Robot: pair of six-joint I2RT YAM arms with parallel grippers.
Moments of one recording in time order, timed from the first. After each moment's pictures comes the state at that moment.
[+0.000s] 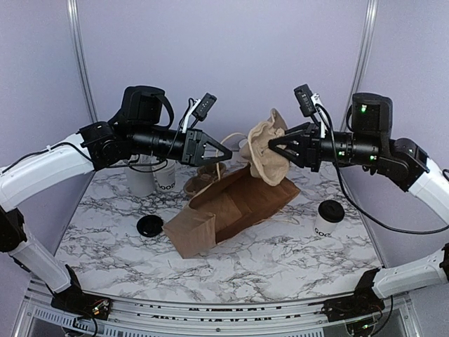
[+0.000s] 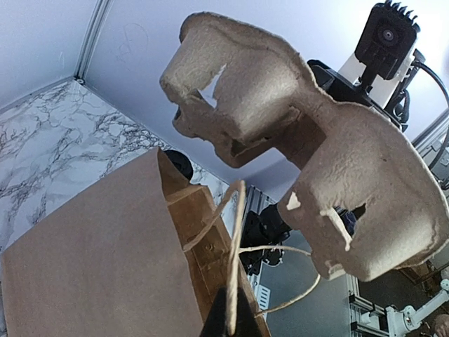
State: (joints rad) left arm -0.87 1.52 1.53 -0.31 0.59 -0.42; right arm 0.78 1.09 1.33 -0.46 -0.30 0.05
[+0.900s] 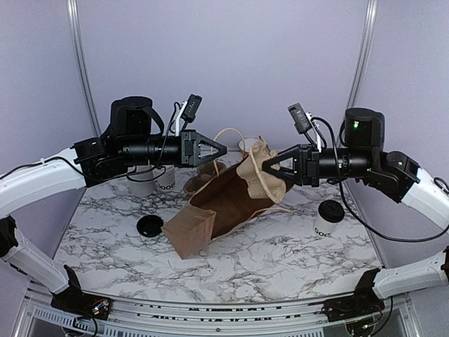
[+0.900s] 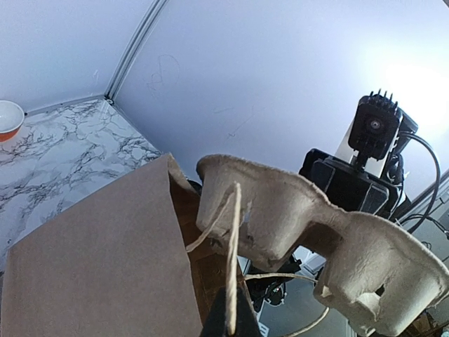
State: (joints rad) left arm -0.91 1.42 1.34 -0.09 0.40 -0.58; right arm 0.78 1.06 1.17 -0.35 -0.55 0.31
